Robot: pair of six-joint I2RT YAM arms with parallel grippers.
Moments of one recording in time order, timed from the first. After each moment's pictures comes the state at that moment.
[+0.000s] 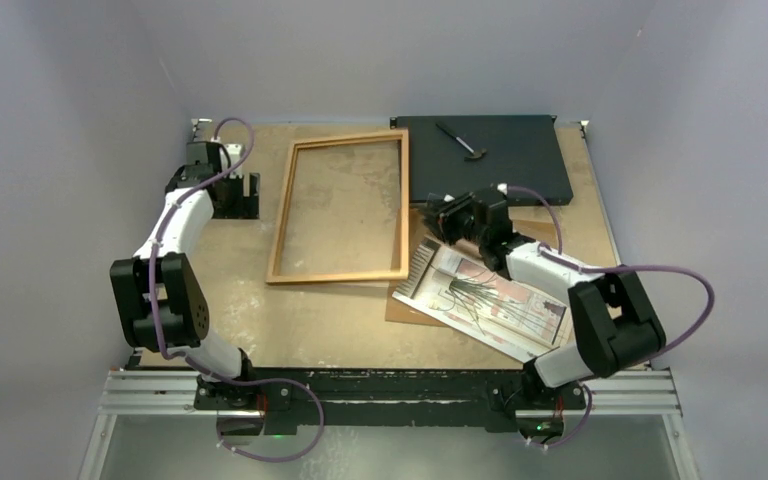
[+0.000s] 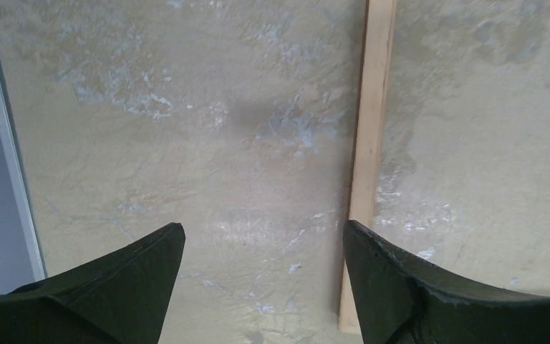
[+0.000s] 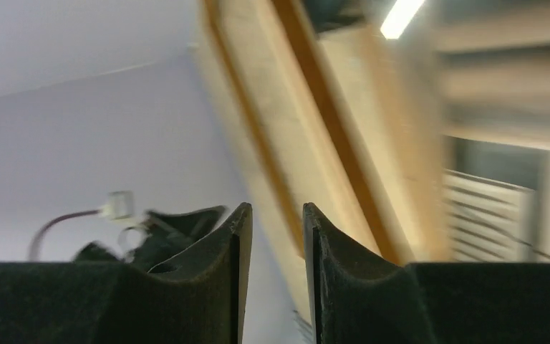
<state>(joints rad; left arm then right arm) 0.13 1.59 1.23 -0.60 0.07 0.09 0.40 1.44 0.76 0.29 -0.16 1.47</state>
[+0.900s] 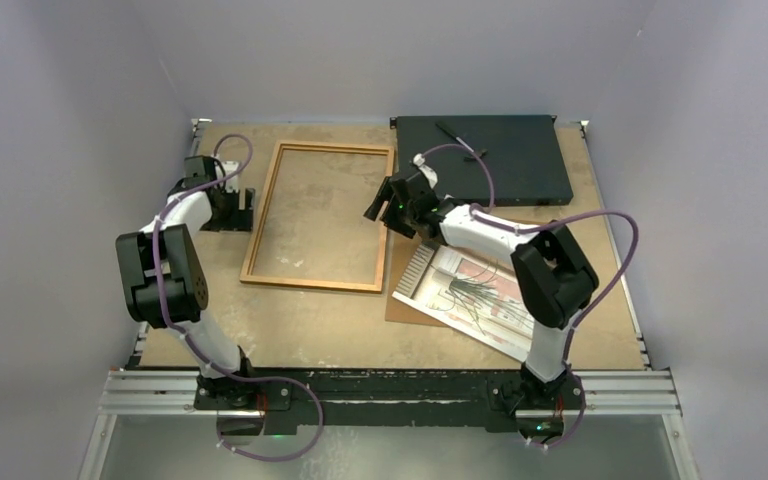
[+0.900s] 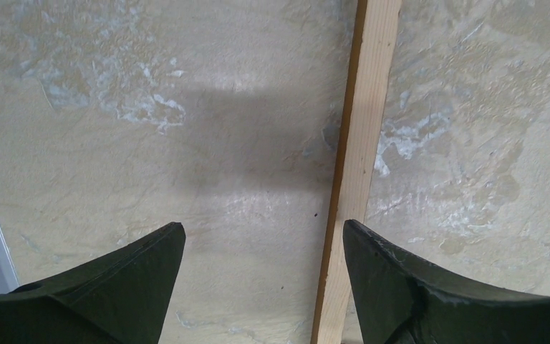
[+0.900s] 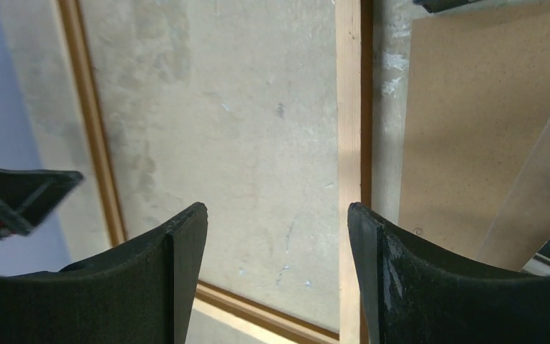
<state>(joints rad) 0.21 1.74 1.15 -0.46 0.08 0.19 0.66 1.83 1.25 -0.13 0.09 0.99</state>
